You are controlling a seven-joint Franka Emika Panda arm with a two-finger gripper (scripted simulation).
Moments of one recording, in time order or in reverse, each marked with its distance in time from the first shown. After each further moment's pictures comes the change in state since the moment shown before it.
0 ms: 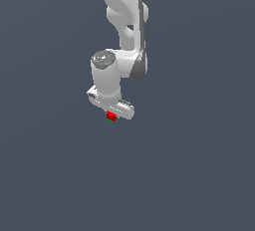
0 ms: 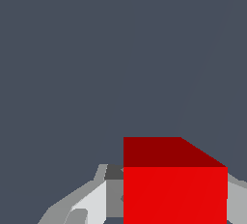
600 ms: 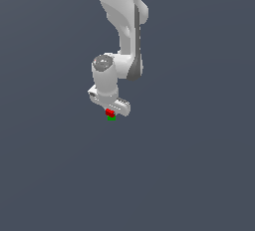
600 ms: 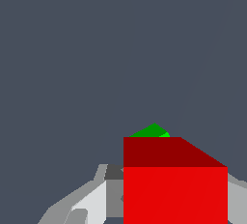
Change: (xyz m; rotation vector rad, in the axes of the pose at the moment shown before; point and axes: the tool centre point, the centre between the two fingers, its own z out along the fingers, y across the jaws) arm -0.033 0.032 0.040 -0.002 -0.002 0.001
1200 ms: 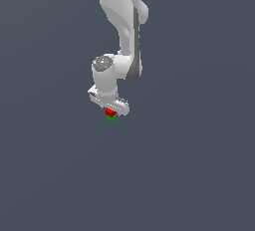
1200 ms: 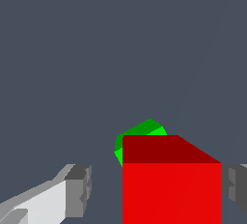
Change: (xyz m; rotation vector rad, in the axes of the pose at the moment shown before) arm -0.006 0.007 0.008 0.000 0.001 0.000
